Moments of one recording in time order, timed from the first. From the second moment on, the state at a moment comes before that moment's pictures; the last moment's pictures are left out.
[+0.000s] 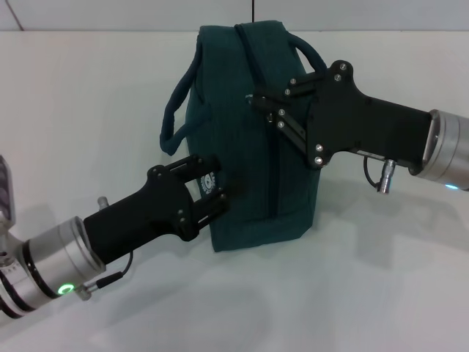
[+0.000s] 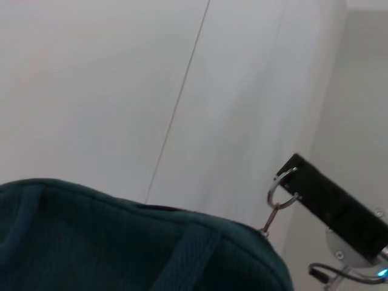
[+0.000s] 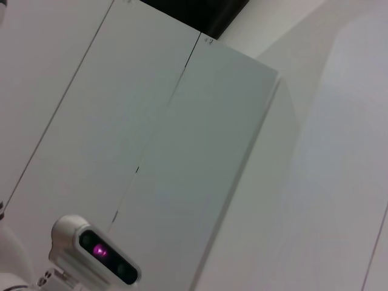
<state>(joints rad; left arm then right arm) -0.38 -2.10 1.16 0.18 1.18 1.64 -0.87 0.56 2.03 -1.64 -0.53 -0.80 -1.46 0.47</state>
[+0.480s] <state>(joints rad) -0.39 -2.10 1.16 0.15 1.13 1.63 -0.74 0.56 2.03 -1.66 -0.50 -0.74 -1.46 0.46</state>
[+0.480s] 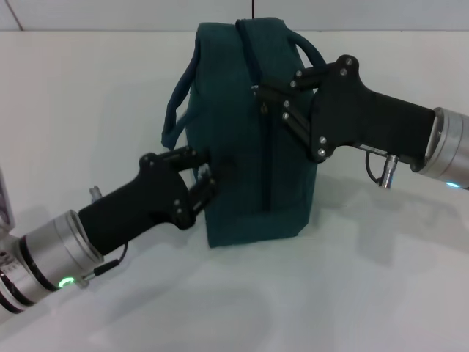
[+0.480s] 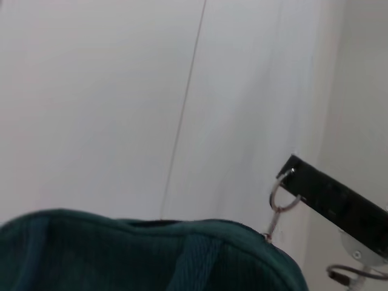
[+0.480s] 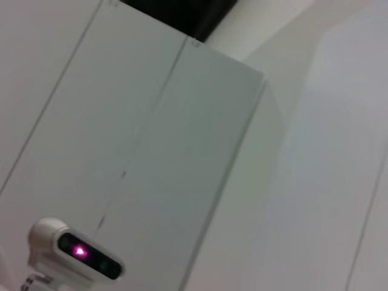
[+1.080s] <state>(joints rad) -0.39 -2.10 1.16 0.12 1.10 1.65 -0.54 0.57 2.03 -1.70 -0.47 -0.64 -1.46 0.47</state>
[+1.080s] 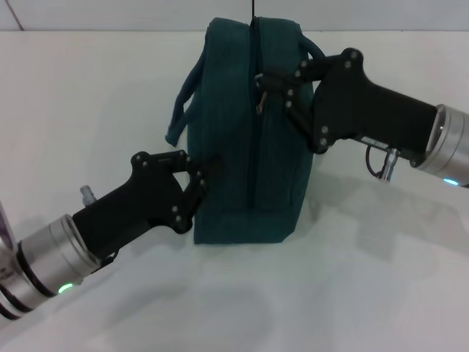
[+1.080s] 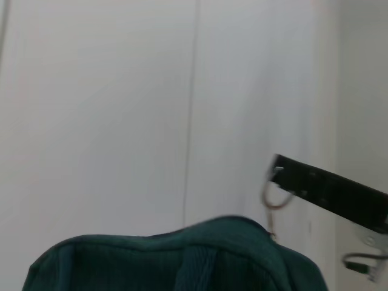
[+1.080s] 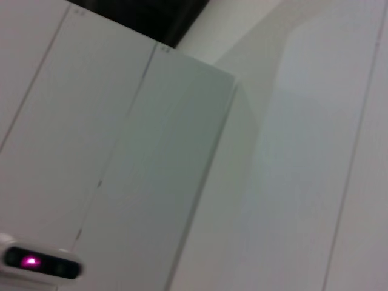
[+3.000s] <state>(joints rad) -0.44 -2.10 1.19 0.11 0.98 1.65 -0.56 0.57 2.03 -1.82 -0.45 -0.43 -1.37 0.29</state>
